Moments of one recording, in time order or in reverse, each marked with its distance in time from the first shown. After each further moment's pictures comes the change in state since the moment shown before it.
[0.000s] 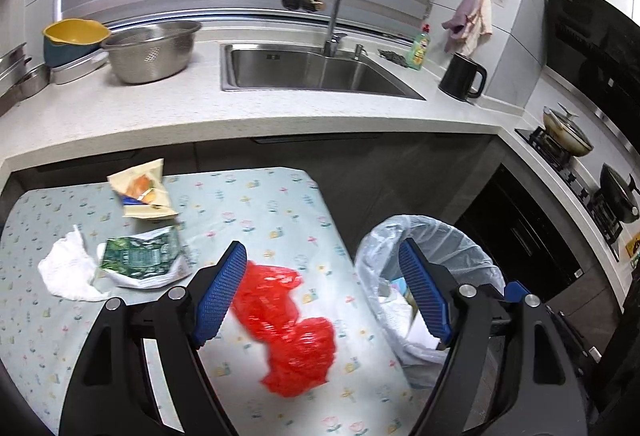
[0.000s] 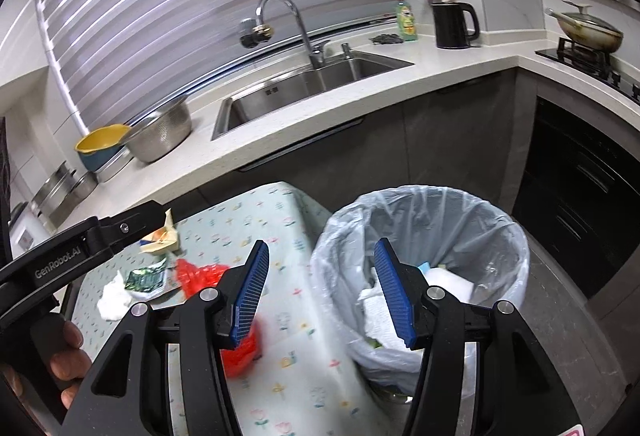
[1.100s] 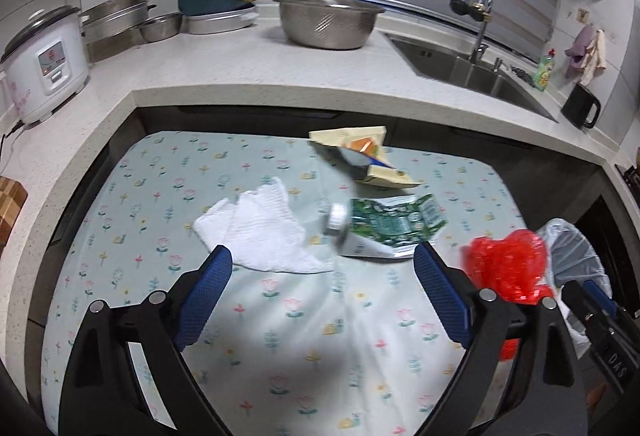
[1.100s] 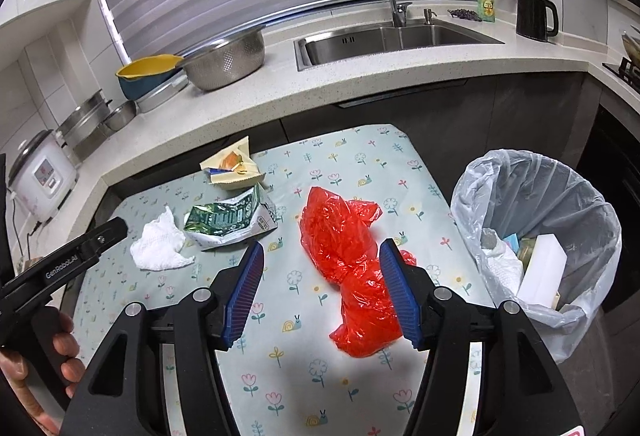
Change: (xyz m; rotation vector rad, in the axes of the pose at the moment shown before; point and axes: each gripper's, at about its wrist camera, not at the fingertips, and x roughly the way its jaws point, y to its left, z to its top) left arm -0.036 0.206 -0.049 -0.174 0.021 0.332; right arm 0.054 0.132 -0.052 -0.141 0.140 0.066
